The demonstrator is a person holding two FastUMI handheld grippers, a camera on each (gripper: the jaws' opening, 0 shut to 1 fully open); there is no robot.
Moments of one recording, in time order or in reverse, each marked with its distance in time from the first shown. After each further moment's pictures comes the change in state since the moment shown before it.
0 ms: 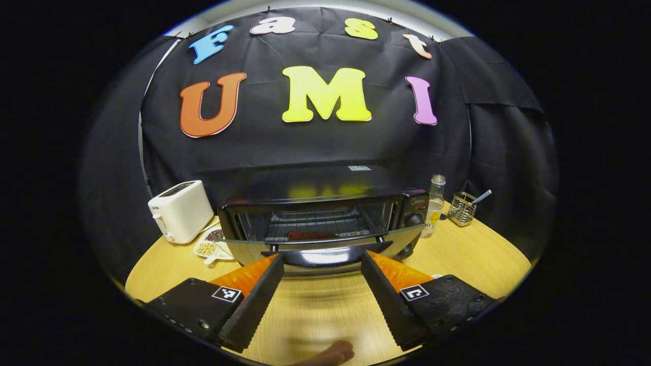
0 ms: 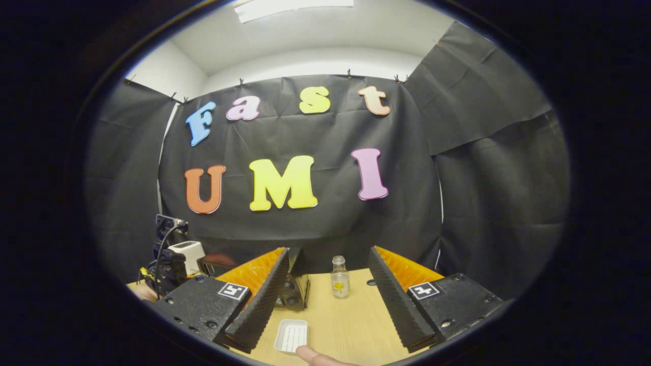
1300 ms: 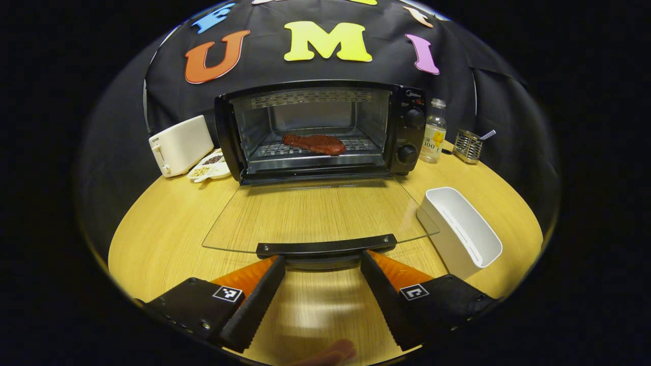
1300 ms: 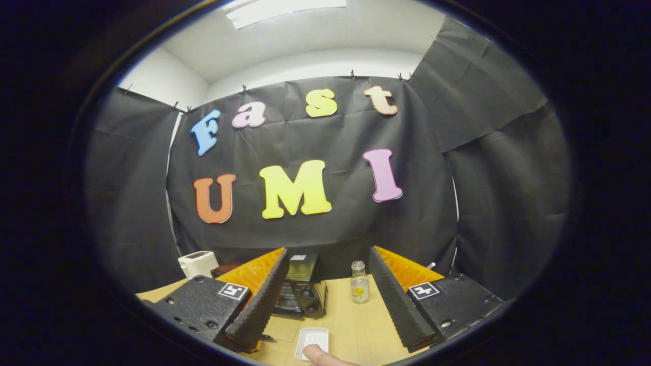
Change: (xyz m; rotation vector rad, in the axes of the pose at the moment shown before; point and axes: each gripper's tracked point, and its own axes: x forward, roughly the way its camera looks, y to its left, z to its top) left arm -0.042 -0.018 -0.164 -0.013 0.294 0.052; right arm 0.027 0.031 0.001 0.046 -0.027 0.065
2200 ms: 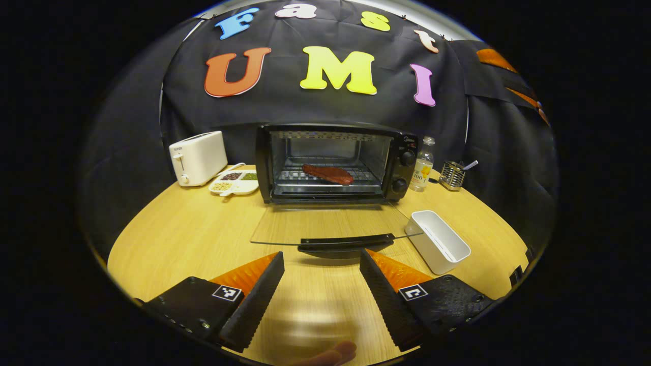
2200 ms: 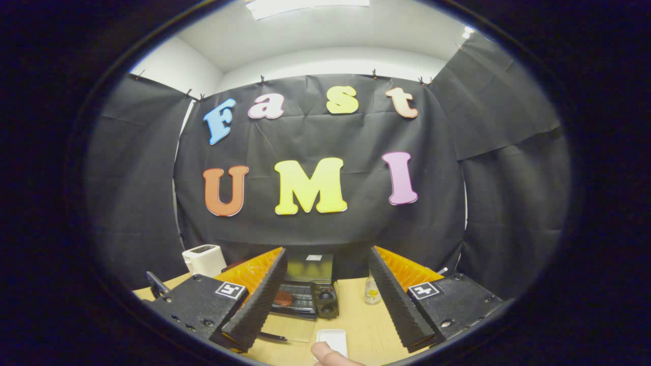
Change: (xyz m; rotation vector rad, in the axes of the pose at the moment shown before) left arm -0.052 0.018 0.015 -0.046 -0.128 -0.072; right arm 0.006 0.062 0.013 -0.071 0.019 0.015
